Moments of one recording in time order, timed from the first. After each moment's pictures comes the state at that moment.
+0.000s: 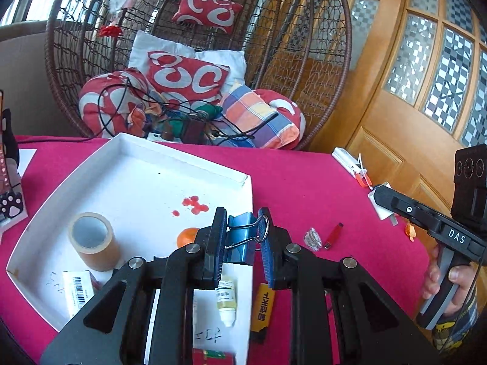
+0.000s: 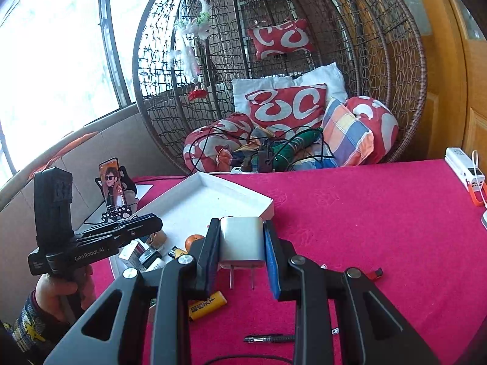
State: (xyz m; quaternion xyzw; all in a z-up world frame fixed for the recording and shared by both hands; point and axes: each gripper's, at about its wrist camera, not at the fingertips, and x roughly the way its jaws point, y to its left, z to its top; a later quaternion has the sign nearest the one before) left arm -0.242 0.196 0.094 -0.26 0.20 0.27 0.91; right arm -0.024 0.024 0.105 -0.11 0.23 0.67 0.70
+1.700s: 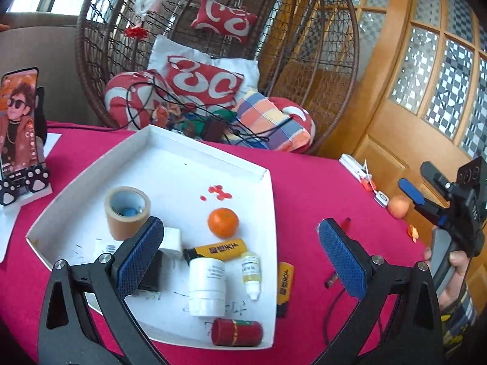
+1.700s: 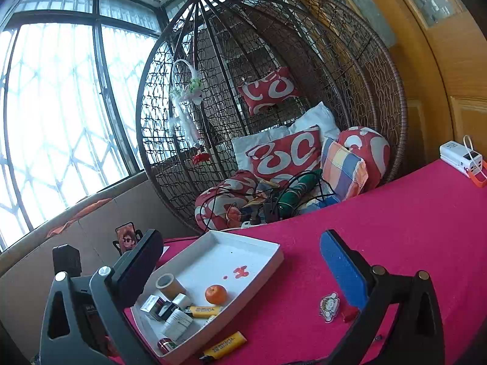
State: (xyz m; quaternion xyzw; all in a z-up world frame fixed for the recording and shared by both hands) left arm -0.283 0.181 0.078 -0.26 0.18 0.28 0.91; right arm 0.003 -0.021 0.097 0.03 0.19 0.67 0.71
